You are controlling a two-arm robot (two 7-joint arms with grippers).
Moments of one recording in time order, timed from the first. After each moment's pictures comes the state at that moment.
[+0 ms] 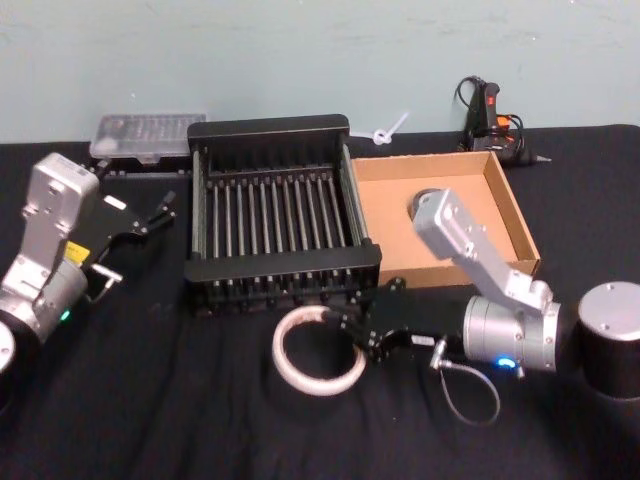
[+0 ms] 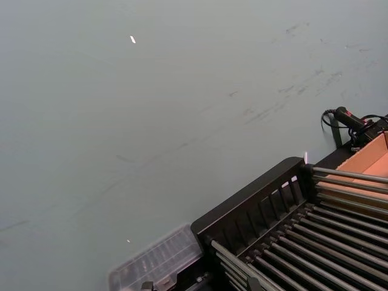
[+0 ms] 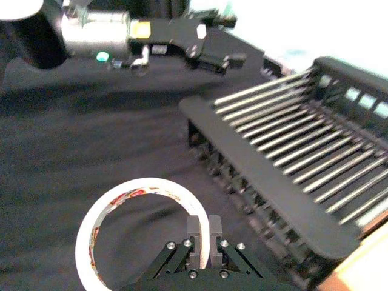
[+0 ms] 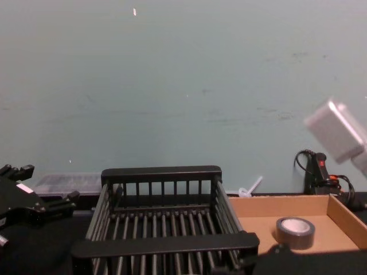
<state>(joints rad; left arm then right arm) -0.20 0.60 0.45 -1.41 -0.25 -0.12 0.03 0.29 0.53 -0.62 -1.55 0.37 0.22 0.65</state>
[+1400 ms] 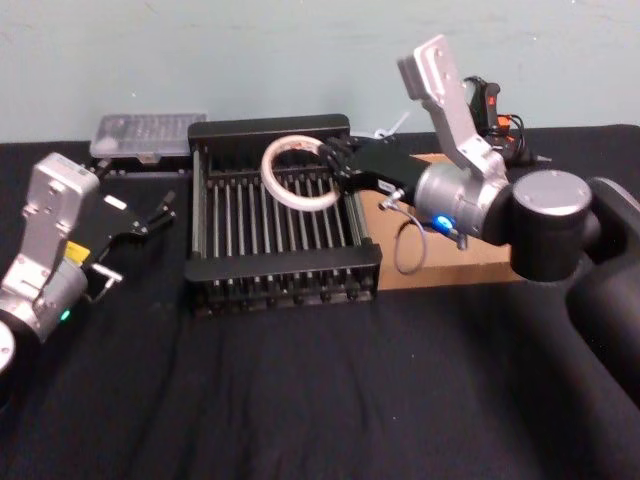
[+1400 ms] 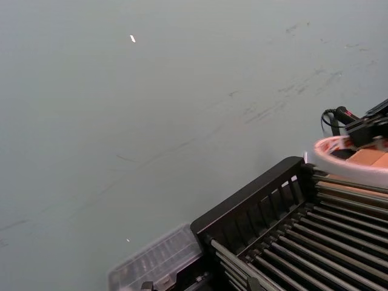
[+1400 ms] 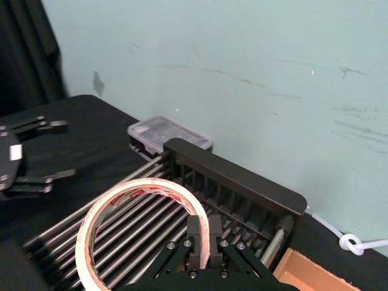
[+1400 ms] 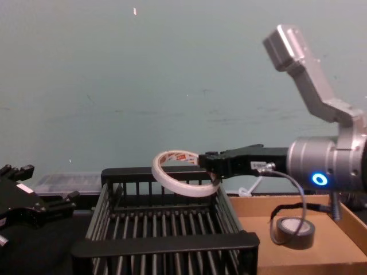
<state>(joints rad) -0.20 0.60 0.45 -1.41 -0.25 -0.12 0.03 0.55 0.25 -0.53 -1.23 0.35 0.24 0.39</state>
